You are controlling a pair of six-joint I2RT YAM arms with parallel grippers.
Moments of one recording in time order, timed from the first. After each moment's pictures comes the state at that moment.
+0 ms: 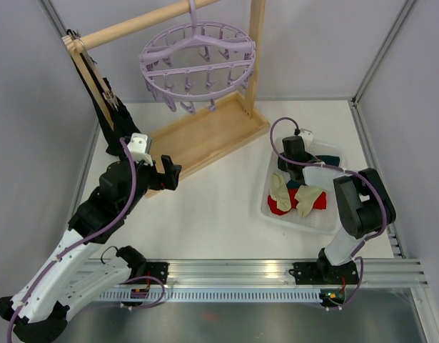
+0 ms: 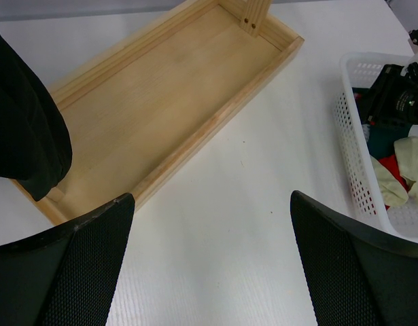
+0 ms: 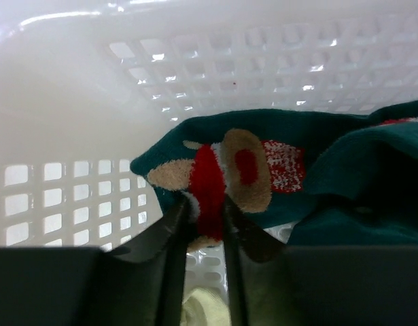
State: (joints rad) left arm -0.63 0.71 0.96 -0.54 -0.29 -0.25; right arm 0.29 1.70 0.85 0.09 0.34 0.52
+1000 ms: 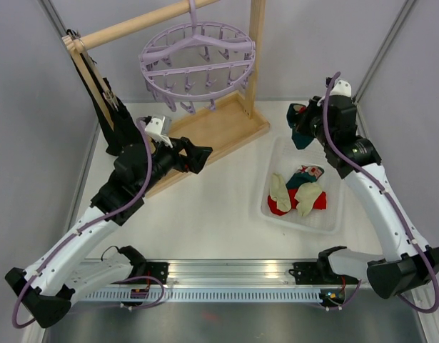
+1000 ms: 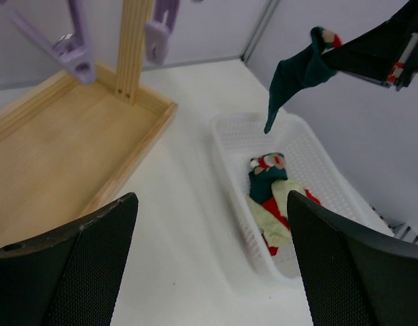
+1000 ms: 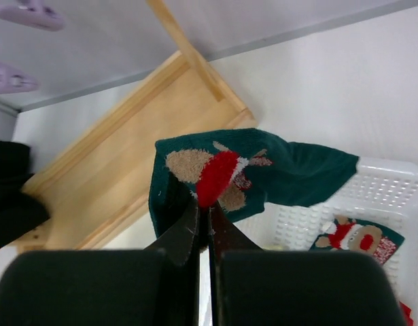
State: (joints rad) left arm -0.66 0.90 0.99 -0.18 -0.04 -0.35; right arm 0.29 1.22 1.34 -0.47 0.18 0.46
